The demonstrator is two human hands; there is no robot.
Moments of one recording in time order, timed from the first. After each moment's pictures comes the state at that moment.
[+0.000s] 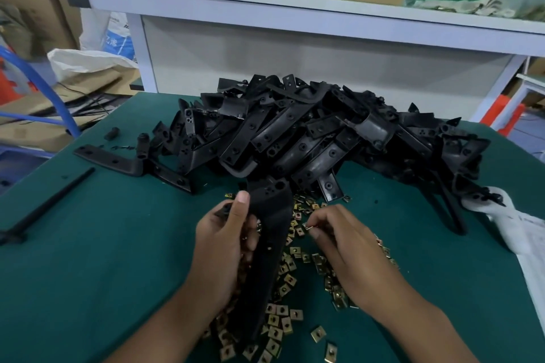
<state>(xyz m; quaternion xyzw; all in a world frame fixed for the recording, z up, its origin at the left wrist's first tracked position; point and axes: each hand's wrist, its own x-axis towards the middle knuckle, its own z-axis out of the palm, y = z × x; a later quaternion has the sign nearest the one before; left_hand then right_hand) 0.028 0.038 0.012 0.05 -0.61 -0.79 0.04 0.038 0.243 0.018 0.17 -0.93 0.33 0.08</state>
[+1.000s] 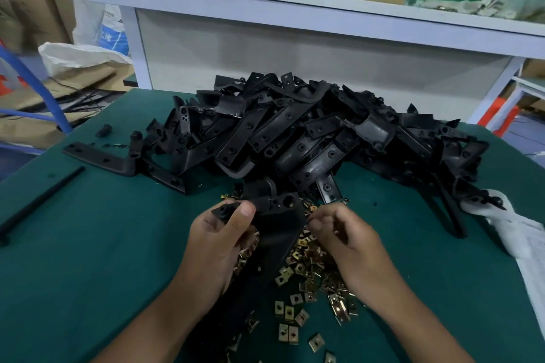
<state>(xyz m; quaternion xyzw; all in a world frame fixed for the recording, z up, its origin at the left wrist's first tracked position) 0.026 0.032 0.017 -0.04 -0.51 -0.86 0.01 0.034 0.238 0.026 0.08 -0.87 0.49 0.06</state>
